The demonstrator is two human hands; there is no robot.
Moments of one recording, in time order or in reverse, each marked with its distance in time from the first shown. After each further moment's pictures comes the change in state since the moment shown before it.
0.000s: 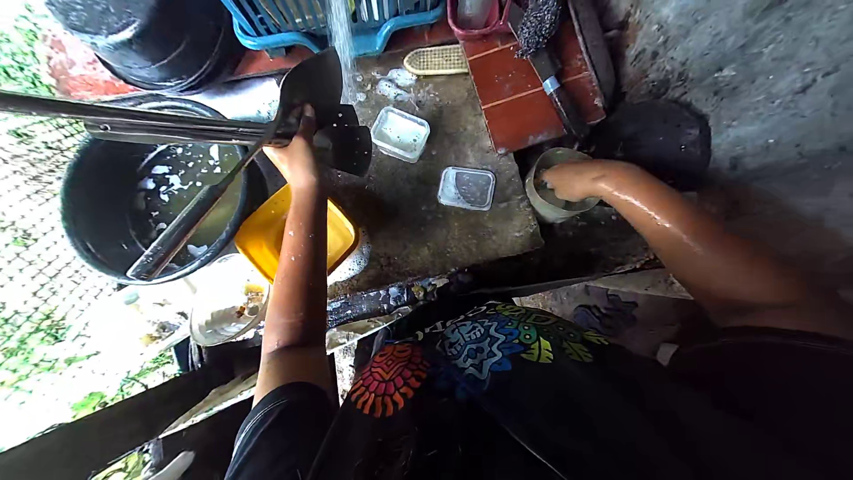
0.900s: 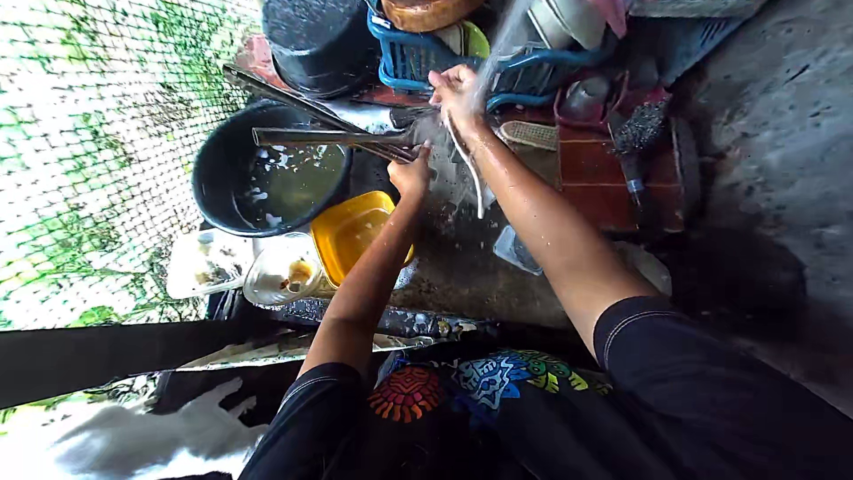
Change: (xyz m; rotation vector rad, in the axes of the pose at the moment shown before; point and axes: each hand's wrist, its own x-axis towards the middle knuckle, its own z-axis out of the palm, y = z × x) left_hand 0.002 -0.012 0.023 0.390 0.084 -0.299; right_hand 0.134 -0.250 -0.200 1.351 0.931 -0.857
